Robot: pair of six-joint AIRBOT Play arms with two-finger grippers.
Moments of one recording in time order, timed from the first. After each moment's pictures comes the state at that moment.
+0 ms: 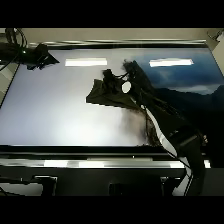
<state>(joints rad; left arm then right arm) 0.02 -1.60 2.01 0.95 -1.36 -1.63 0.49 -1.92 1.70 -0.83 0.30 2.23</state>
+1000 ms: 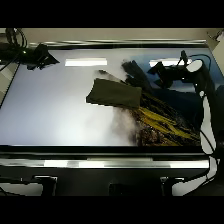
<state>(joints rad) 0.02 -1.60 2.01 0.95 -1.36 -1.62 -0.09 -1.75 1.70 -0.87 1.04 1.76</state>
